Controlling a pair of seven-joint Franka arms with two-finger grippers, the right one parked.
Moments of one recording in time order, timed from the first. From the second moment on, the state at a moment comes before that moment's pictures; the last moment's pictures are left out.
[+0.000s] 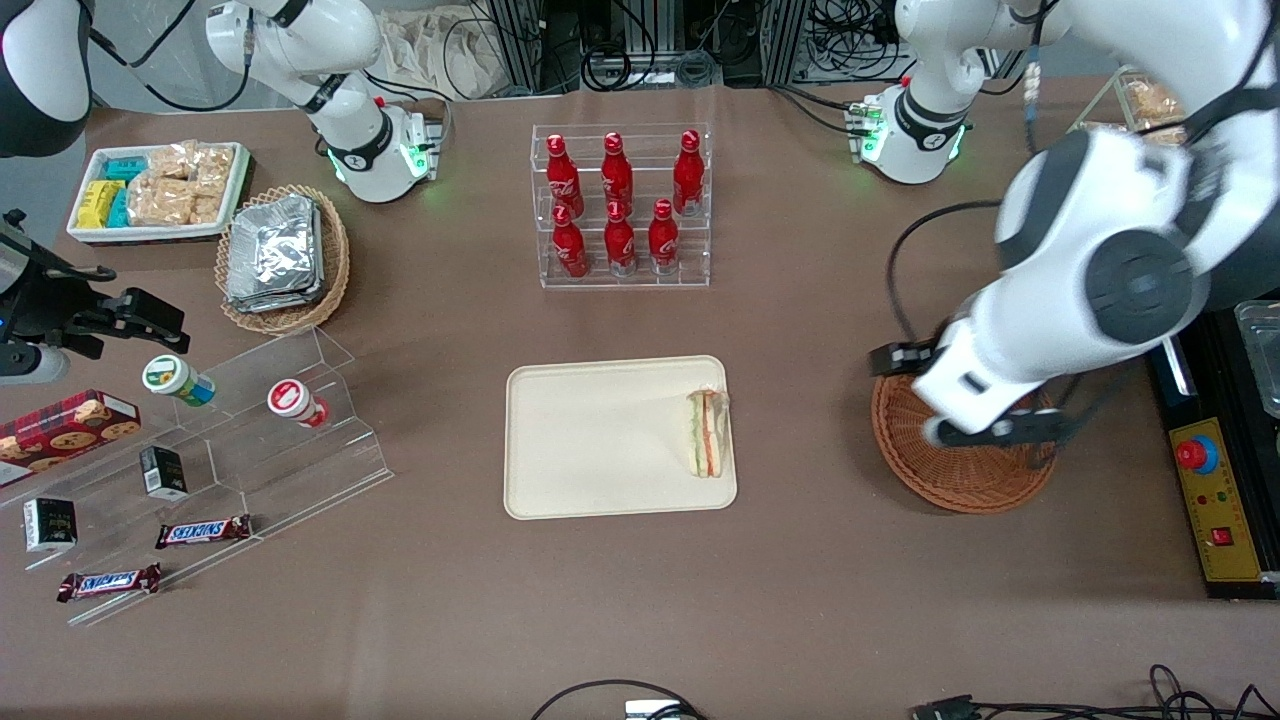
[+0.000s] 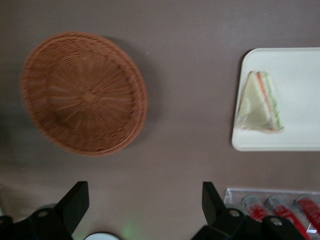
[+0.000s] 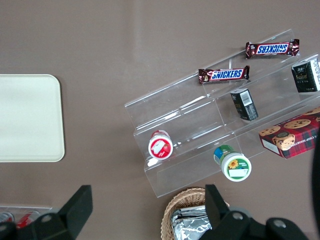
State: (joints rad) arm -0.06 0.37 -0.27 -1.25 0.04 1.38 -0.35
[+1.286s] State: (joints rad) arm 0.08 0.04 -0.27 -1.67 0.06 1.52 -0.13
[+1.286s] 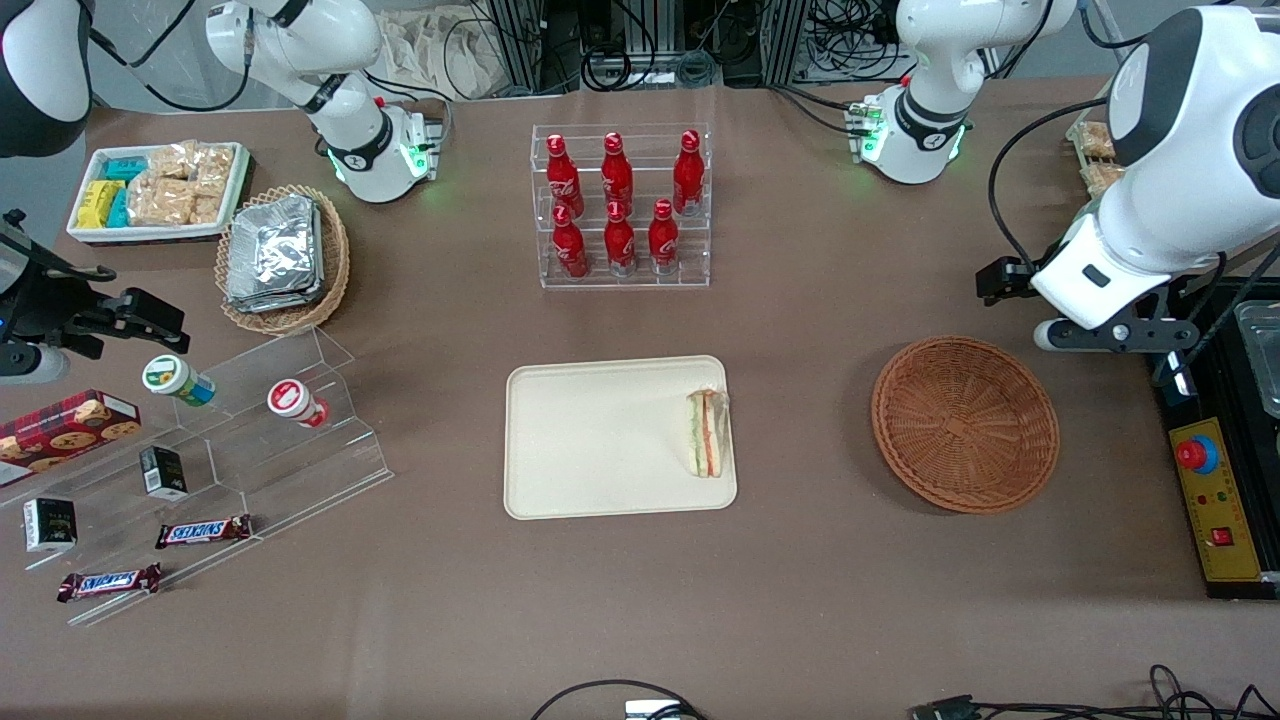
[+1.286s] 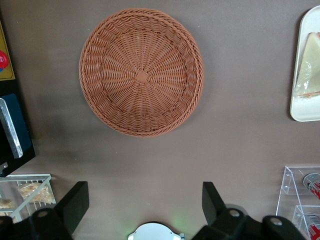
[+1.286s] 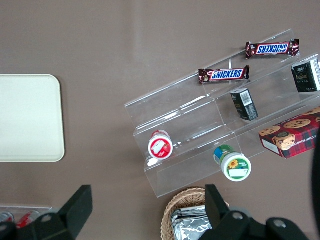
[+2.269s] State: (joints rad) arm -0.02 0.02 -0.13 -1.68 0.06 1.55 -0.12
